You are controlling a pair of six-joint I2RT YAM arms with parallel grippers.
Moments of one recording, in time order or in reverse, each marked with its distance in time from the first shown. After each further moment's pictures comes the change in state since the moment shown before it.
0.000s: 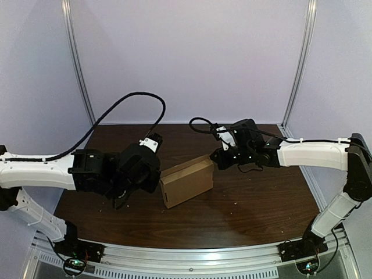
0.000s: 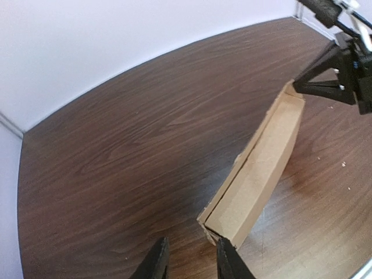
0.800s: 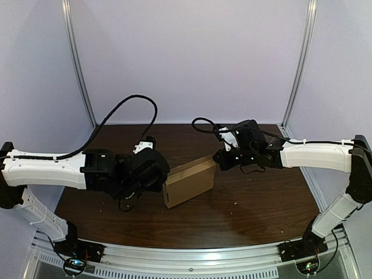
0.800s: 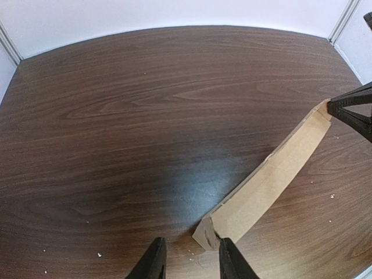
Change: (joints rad) left arm -0.006 0.084 0.038 -0.095 -0.002 -0.419; right arm 0.003 -0.032 -0.023 -0.021 0.026 0.021
